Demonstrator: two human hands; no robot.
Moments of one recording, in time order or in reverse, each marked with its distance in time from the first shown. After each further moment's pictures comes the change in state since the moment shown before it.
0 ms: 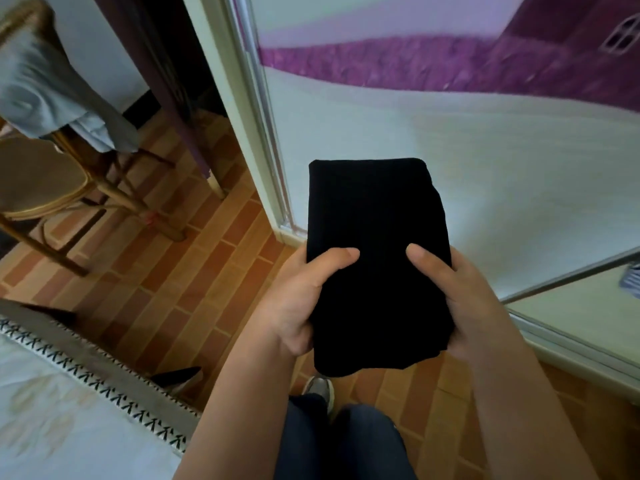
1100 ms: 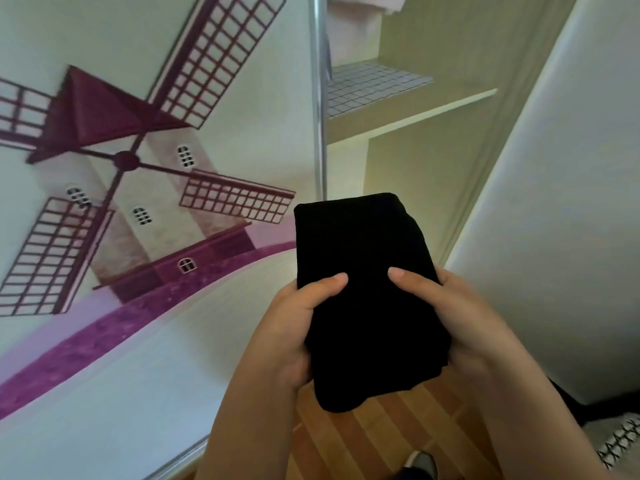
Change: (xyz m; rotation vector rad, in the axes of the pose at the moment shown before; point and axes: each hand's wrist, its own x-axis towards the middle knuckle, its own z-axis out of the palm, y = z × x) left_hand -0.006 0.052 0.316 0.397 -0.753 -0.327; right_hand -0.217 -0.158 -0.125 0.270 0.799 -0.395
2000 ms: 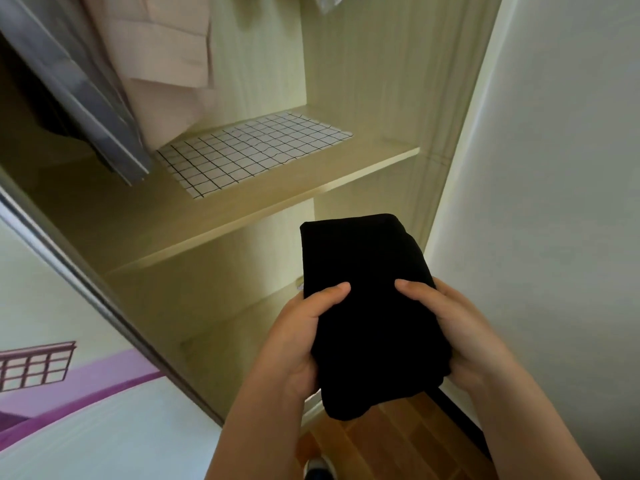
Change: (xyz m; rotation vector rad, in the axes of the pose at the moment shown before) left_hand 0.266 0.000 0.239 -0.002 -0.013 -0.080; right_hand 0.171 -0.129 -0.275 0.079 0.092 0.041
